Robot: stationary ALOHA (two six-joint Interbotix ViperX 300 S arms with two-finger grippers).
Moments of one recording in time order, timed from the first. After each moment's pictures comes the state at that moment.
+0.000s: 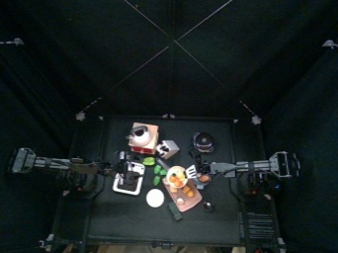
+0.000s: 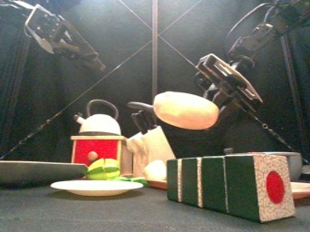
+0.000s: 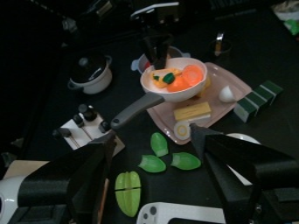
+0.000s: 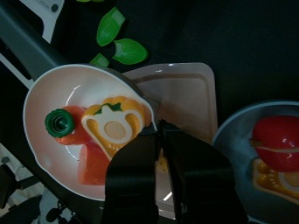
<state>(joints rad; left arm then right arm) -0.02 -0.65 0.94 0.79 0.16 -0.54 -0.08 -0.20 0.72 -0.18 0.40 1.25</state>
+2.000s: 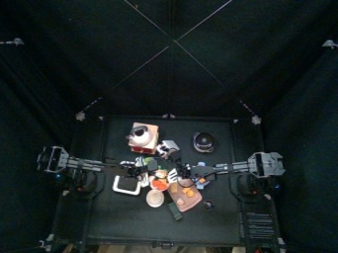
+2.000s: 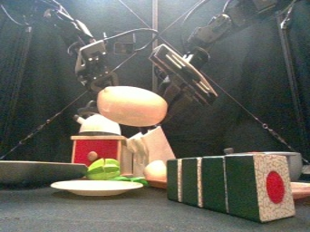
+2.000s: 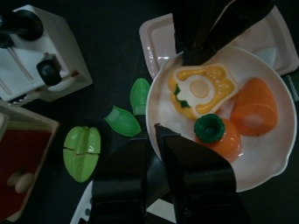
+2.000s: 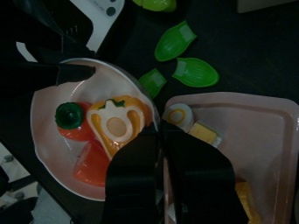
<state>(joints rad) -0.02 -0.18 0.66 0.43 0.46 -0.58 -0.02 0.06 0.39 -0.24 0.48 1.25</state>
